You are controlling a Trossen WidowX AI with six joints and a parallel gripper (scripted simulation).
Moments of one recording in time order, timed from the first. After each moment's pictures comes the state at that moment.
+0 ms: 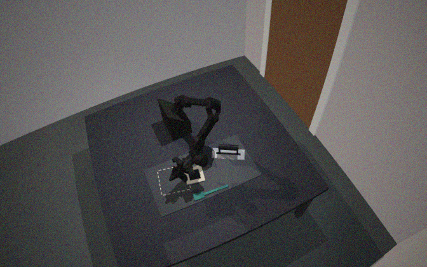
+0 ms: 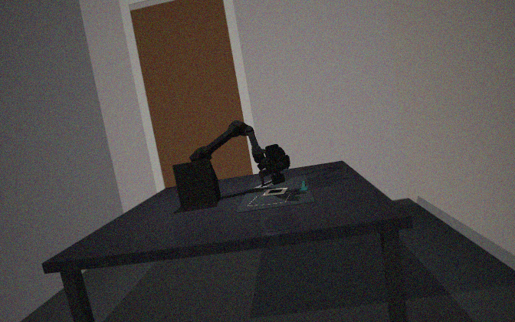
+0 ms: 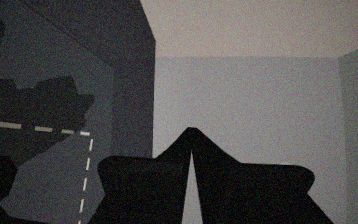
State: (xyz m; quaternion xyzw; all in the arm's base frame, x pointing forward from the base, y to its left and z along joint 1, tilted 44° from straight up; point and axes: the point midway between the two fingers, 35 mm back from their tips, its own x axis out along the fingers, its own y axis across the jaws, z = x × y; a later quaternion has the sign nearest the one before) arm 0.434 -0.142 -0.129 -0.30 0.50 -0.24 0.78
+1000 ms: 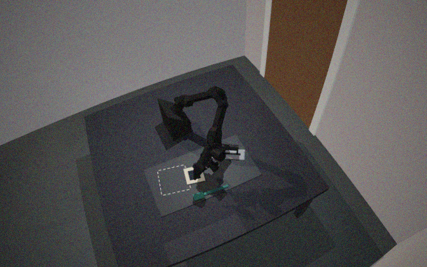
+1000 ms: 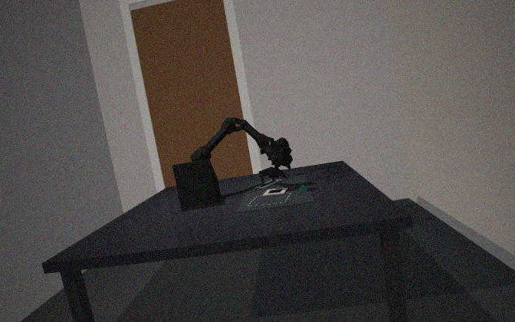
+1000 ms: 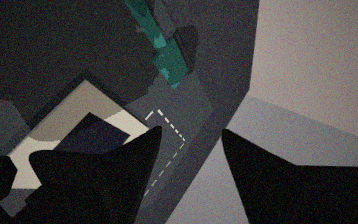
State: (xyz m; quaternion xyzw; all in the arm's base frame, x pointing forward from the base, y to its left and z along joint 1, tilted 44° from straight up) arm 0.459 -0.019 -0.068 -0.25 0.54 0.12 0.80
